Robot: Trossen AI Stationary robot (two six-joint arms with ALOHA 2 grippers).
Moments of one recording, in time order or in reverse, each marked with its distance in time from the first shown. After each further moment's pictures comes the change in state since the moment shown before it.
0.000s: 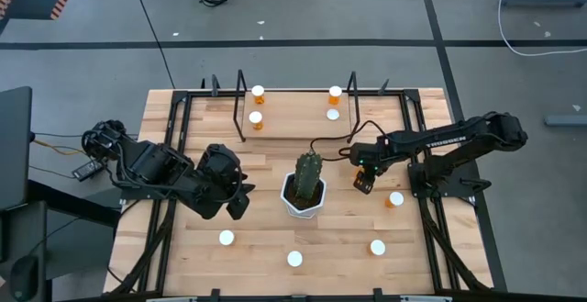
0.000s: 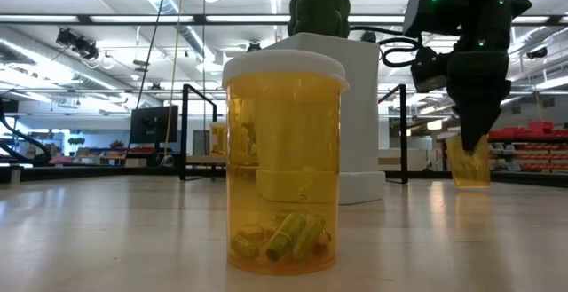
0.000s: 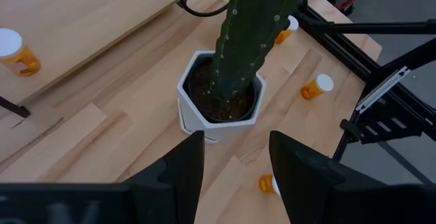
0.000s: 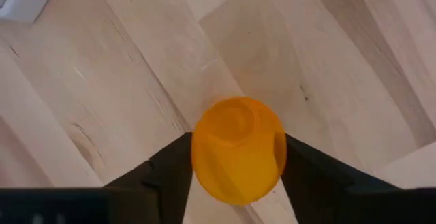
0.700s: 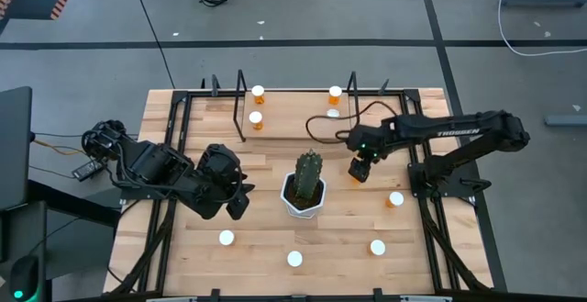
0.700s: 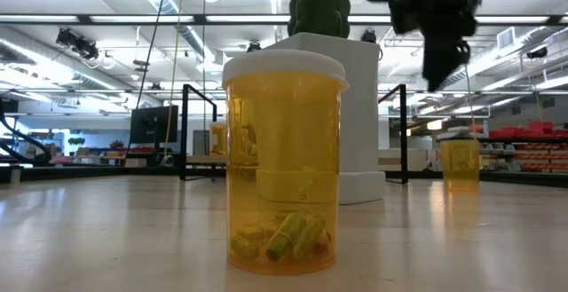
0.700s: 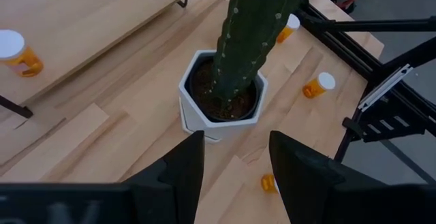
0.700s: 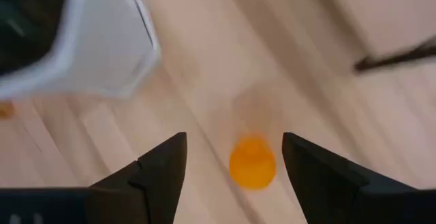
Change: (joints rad) left arm 0.000 0.000 0.000 -0.006 0.000 0.006; right arm -0.011 -0.024 0.338 -0.206 0.055 -0.027
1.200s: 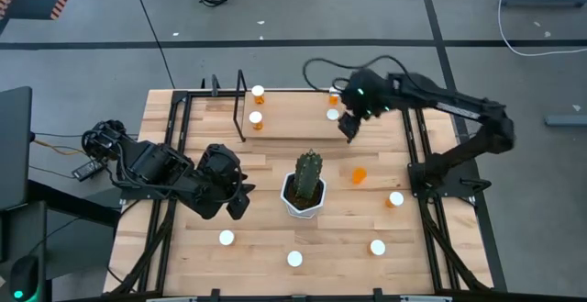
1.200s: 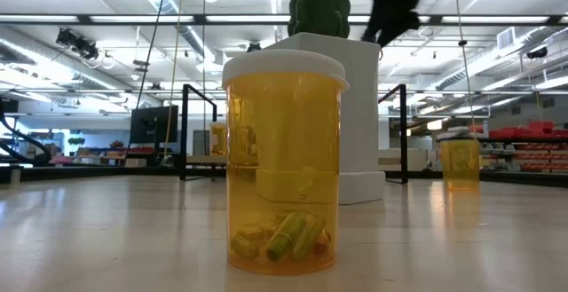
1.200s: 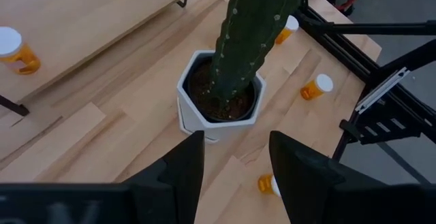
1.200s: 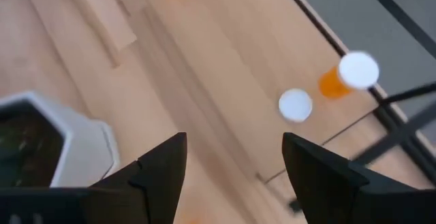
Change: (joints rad) left arm 0.000 0.000 0.000 0.008 0.000 -0.014; right arm -0.282 0.137 0.421 -0.082 0.056 -0.309
